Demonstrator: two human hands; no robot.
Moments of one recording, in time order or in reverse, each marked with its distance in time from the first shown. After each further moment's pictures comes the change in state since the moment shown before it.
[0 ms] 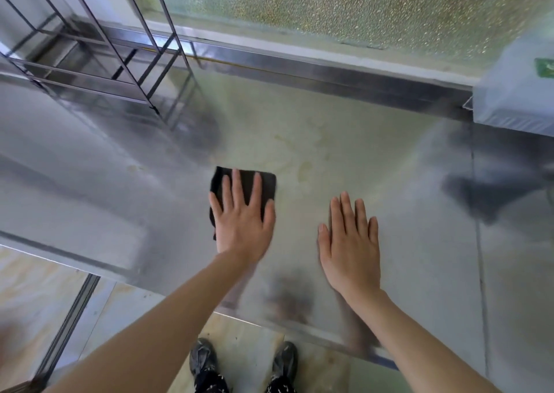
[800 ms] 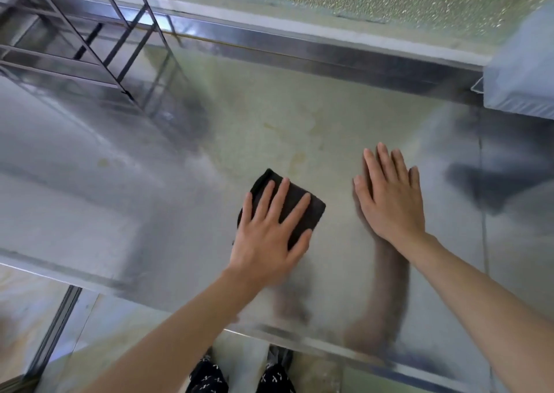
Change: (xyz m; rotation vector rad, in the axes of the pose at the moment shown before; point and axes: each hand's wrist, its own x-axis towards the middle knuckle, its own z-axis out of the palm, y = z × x) left_hand -0.020 0.034 0.008 0.023 0.014 0.416; right_hand 0.079 0.073 -0.024 -0.036 -0.002 -0.019
